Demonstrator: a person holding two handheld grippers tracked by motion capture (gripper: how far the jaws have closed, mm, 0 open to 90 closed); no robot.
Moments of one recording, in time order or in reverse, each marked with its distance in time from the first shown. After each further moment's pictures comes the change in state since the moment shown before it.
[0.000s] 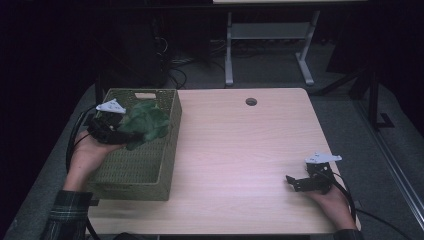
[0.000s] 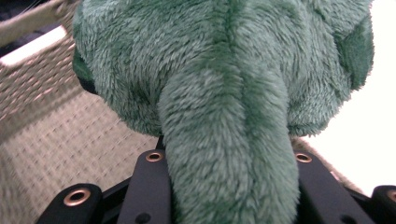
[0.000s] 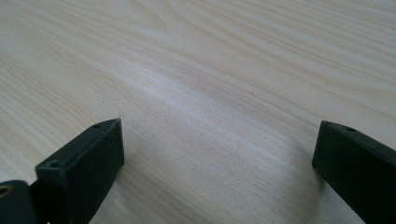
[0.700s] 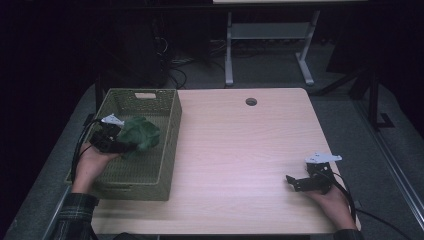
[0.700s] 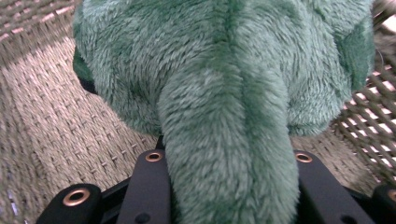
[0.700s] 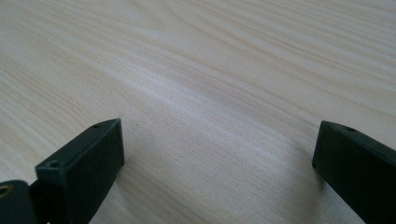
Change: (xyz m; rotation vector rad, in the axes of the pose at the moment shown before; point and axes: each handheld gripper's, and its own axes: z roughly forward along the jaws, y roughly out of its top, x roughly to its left) left arm 0.036 -0.052 0.049 0.100 0.068 -0.104; right arm 0.000 0.000 0.000 0.000 -0.002 0.002
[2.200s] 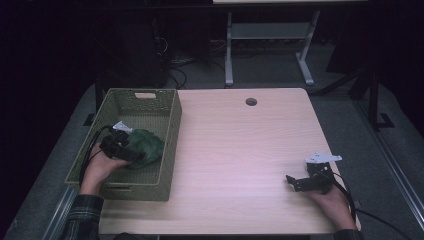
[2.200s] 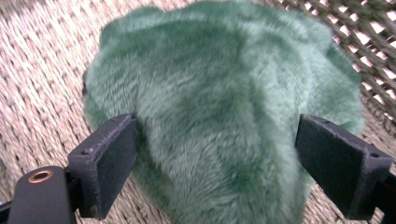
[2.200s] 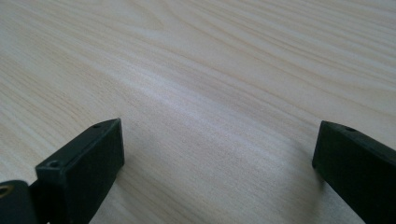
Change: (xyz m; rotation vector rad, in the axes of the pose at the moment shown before) left arm 0.003 -0.013 0.037 0.043 0.014 0.013; right arm 0.000 0.000 0.000 -0.001 -0.003 0.005
